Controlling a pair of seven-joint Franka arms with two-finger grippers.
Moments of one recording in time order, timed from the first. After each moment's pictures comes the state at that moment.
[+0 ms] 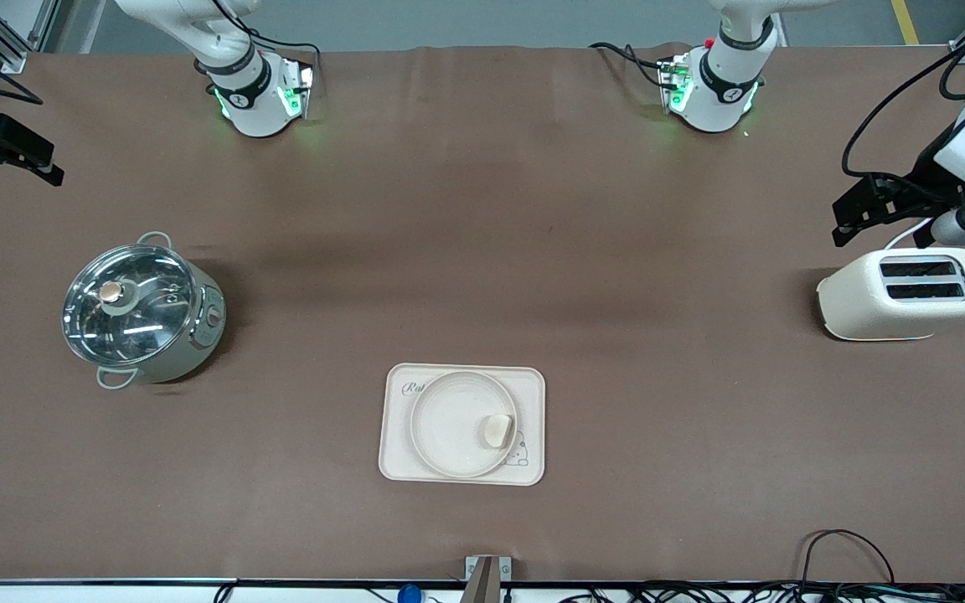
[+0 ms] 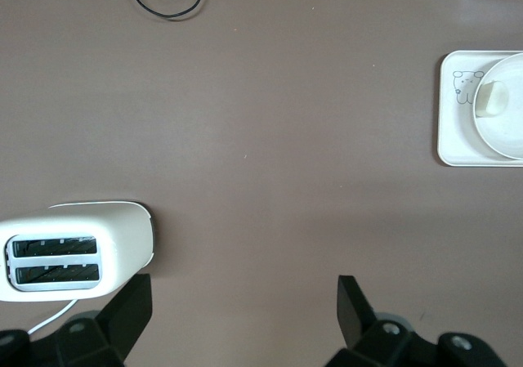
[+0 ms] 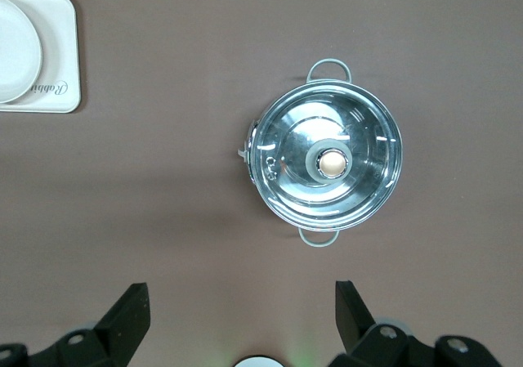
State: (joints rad) left arm 0.07 0.03 -0.22 -1.50 0.01 1.64 -0.10; right arm 0.05 -0.10 -0.09 -1.57 0.00 1.44 -0.03
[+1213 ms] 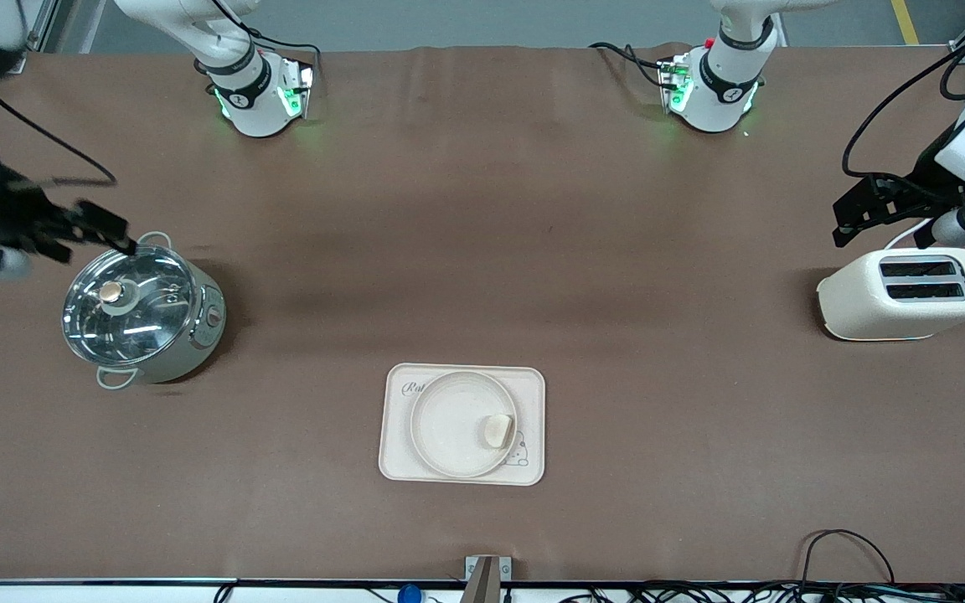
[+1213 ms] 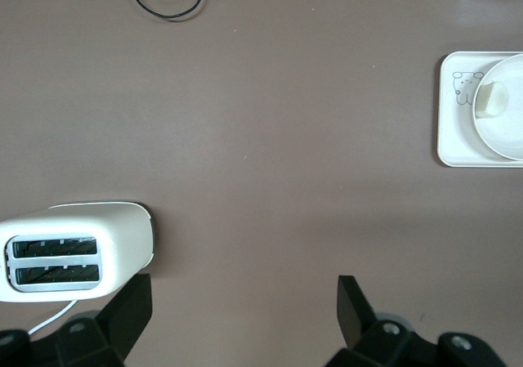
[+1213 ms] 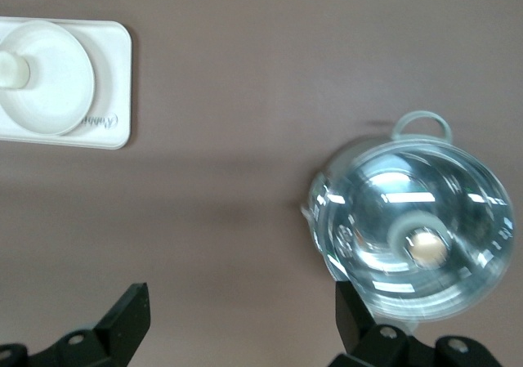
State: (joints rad) left arm 0.07 0.03 -0.22 -1.49 0.01 1.64 -0.10; right arm 0.11 0.12 -0.06 -1.59 0.13 1.71 -0.02
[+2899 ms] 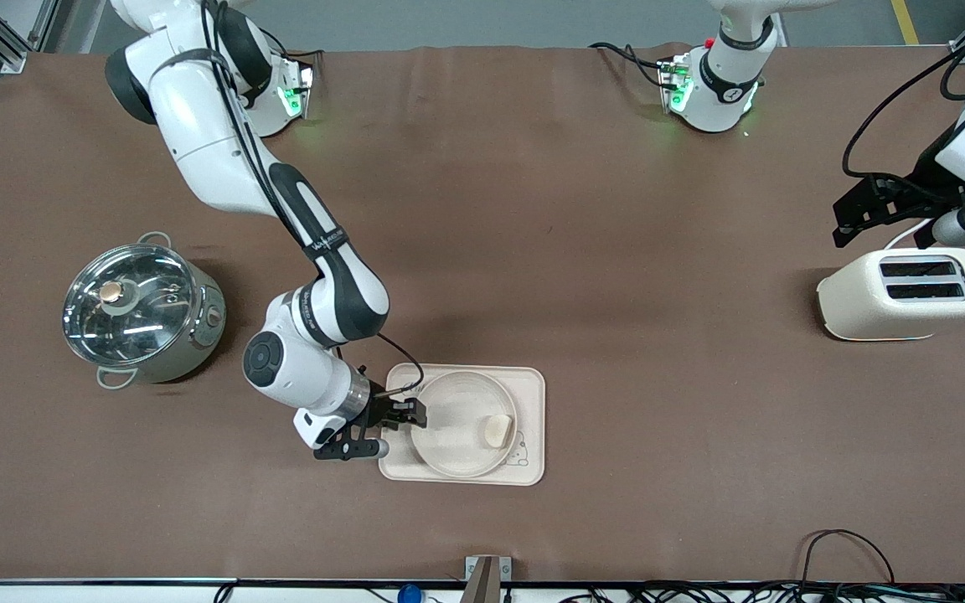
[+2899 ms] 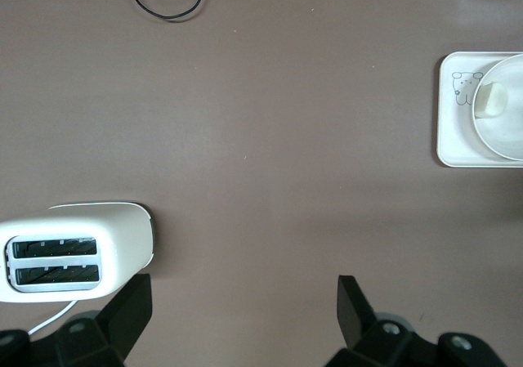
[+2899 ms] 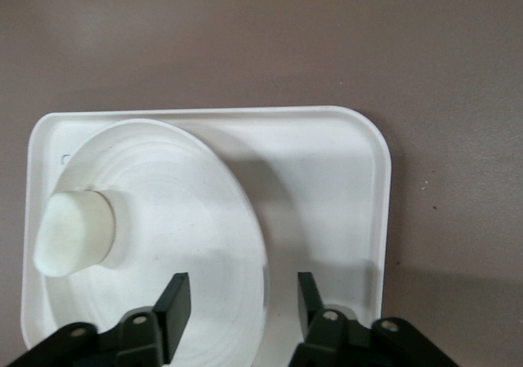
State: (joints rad) left arm 0.07 0.03 -0.22 -1.49 0.01 1.64 -0.10; right arm 0.37 1.00 0.06 -1.16 0.42 2.40 0.12
